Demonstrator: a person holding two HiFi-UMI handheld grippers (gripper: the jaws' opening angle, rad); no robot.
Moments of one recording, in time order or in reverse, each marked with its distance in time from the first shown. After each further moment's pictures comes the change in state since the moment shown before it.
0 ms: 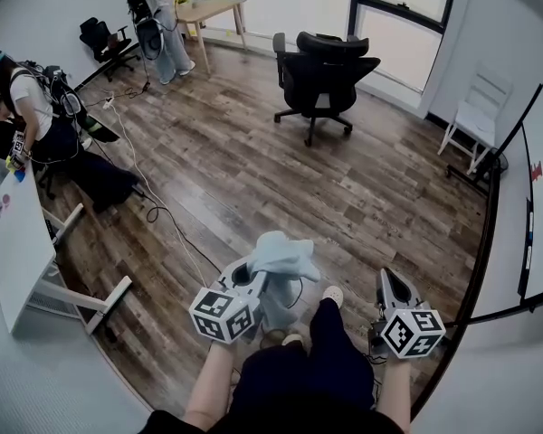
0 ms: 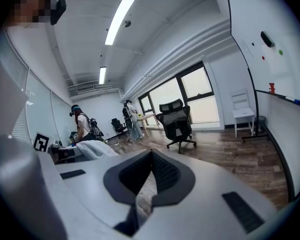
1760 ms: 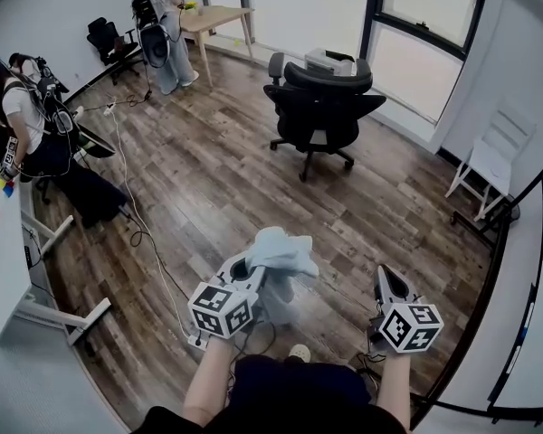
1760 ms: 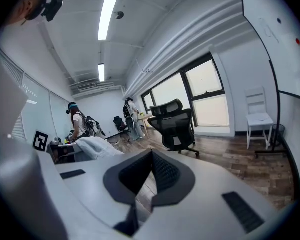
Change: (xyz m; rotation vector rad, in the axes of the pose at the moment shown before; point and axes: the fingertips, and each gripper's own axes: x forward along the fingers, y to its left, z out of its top) left arm 0.294 0.055 0.089 0.017 -0.049 0.080; right arm 0.239 -0.184 0.142 -0.043 0.039 0.084
